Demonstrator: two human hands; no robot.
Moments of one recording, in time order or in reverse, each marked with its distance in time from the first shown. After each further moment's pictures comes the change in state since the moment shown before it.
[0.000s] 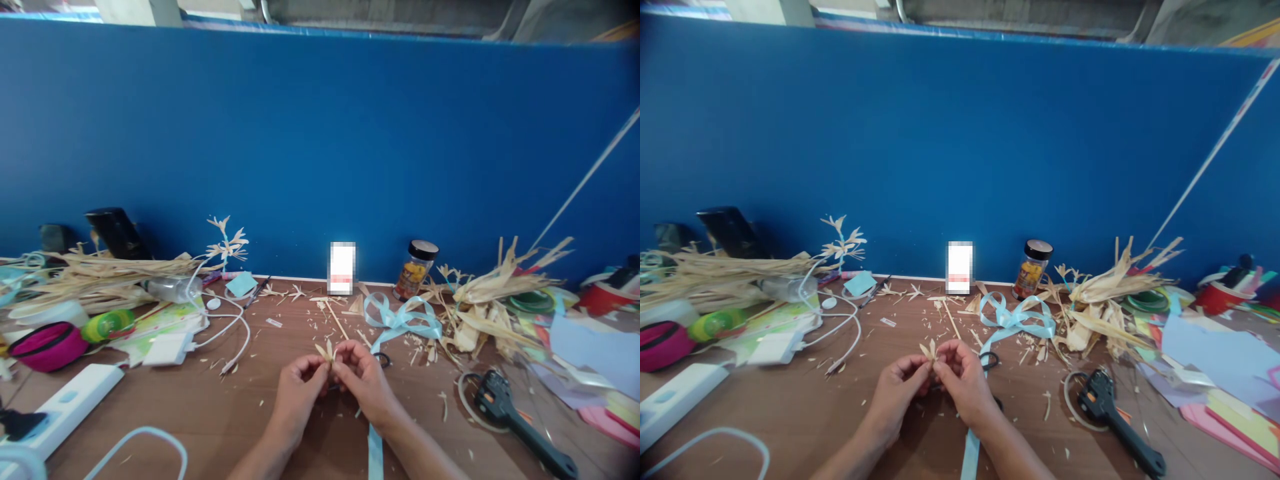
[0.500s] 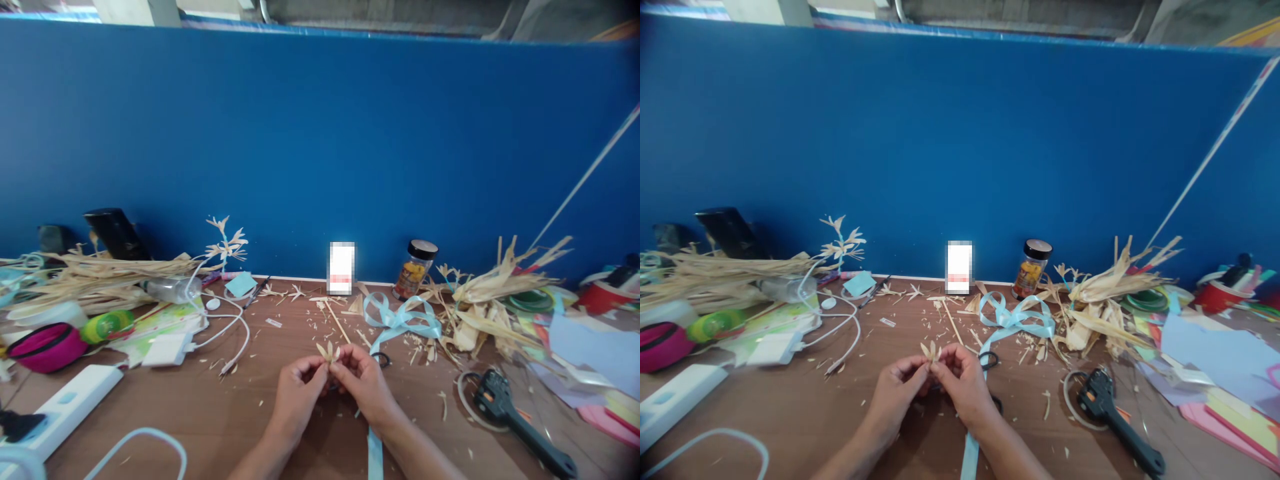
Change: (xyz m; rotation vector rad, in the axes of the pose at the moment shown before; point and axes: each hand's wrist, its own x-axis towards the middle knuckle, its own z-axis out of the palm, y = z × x) left_hand 0.000 0.000 -0.001 0.030 -0.030 0.017; right_hand 0.001 0.006 -0.001 -0.016 0.029 0.000
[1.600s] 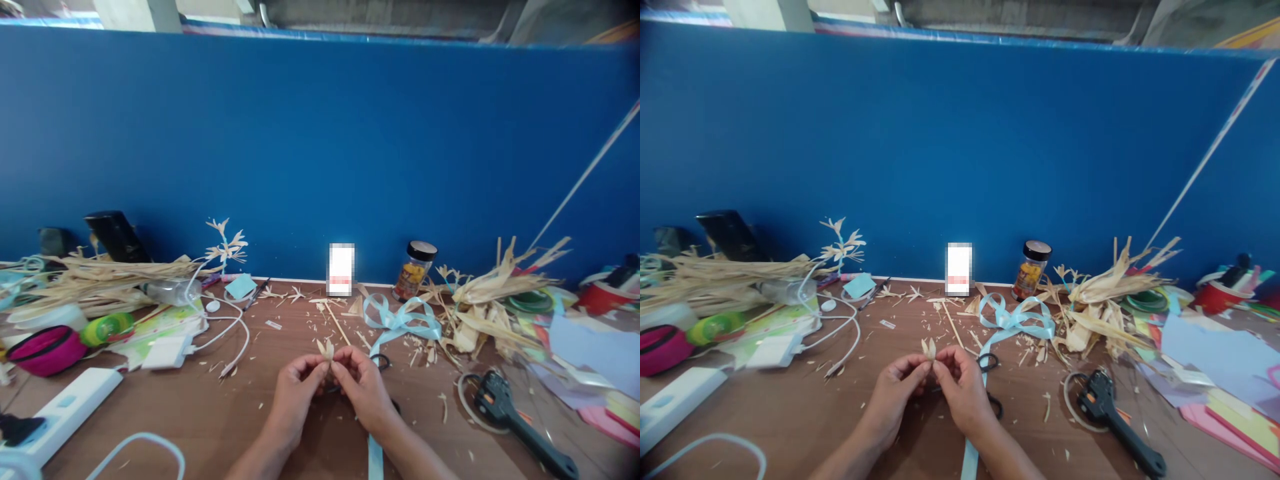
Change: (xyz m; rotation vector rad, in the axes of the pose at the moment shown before) left_hand 0.000 0.002 -0.002 -0.118 0.011 -0.064; right_hand -0.003 -0.001 0.003 -0.145 0.027 -0.091
